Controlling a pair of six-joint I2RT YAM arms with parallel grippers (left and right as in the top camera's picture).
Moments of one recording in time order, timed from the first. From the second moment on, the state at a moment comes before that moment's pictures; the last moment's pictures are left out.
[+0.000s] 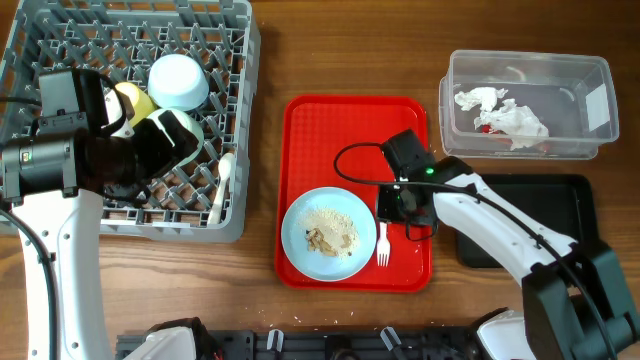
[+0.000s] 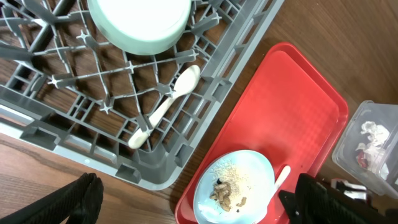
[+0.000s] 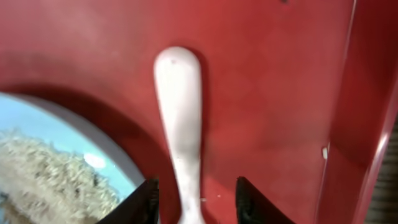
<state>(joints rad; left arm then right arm) 0.15 1.32 1.46 -1.32 0.24 -0.47 0.47 1.59 0.87 -0.71 -0.09 0.61</state>
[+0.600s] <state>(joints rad) 0.15 1.32 1.46 -1.32 0.24 -0.47 0.52 1.72 0.92 -0.66 -0.05 0.71</state>
